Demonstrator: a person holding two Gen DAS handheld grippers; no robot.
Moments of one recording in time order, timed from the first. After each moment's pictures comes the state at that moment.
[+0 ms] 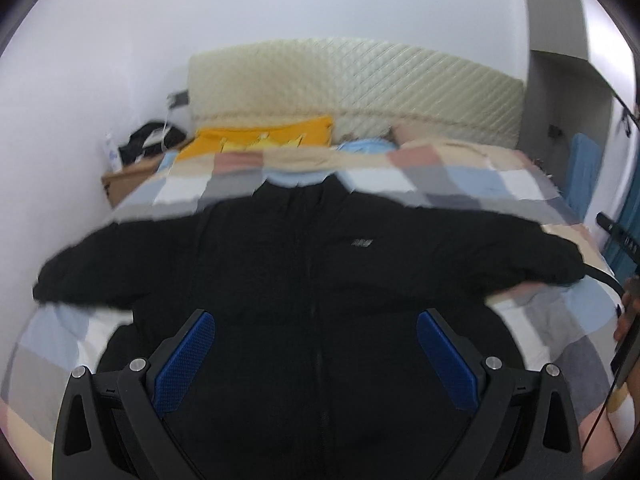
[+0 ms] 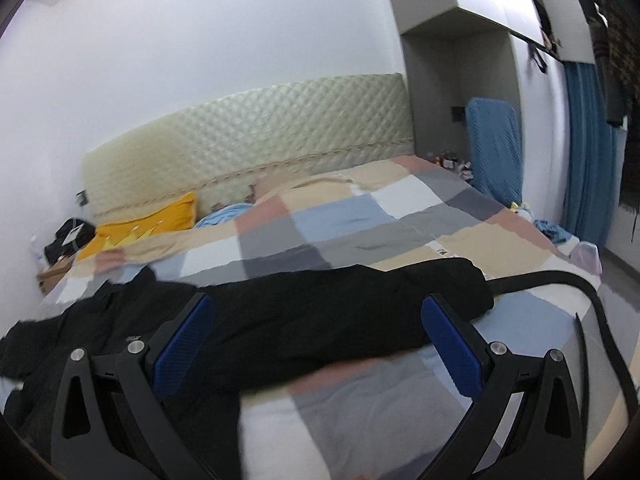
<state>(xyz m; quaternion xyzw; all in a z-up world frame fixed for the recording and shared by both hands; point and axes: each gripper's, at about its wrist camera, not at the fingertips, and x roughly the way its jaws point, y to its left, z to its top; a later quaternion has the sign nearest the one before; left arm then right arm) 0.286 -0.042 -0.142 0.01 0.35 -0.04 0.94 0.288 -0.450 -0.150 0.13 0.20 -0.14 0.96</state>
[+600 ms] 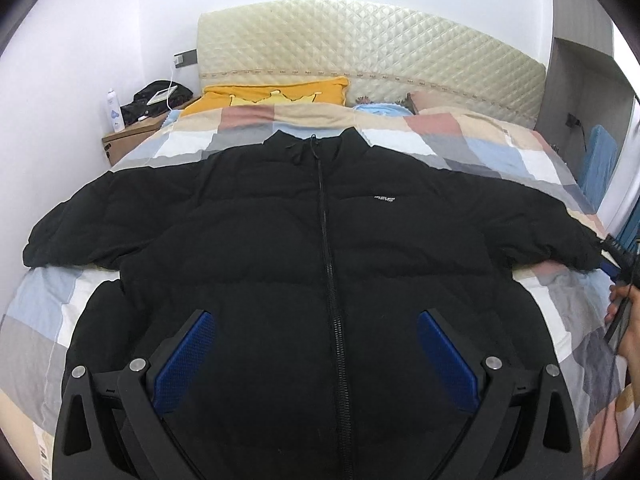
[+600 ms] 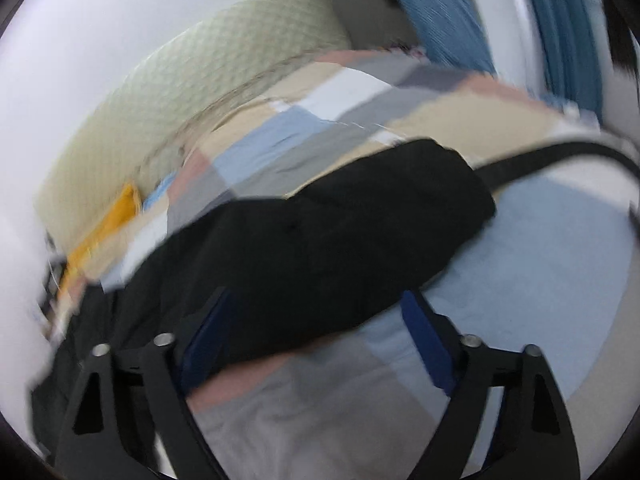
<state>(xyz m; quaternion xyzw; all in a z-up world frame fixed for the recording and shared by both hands) 0.307 -0.029 -0.191 0.00 0.40 -0.02 0.92 0.346 -0.599 -0.280 0.31 0.30 -0.16 0.89</state>
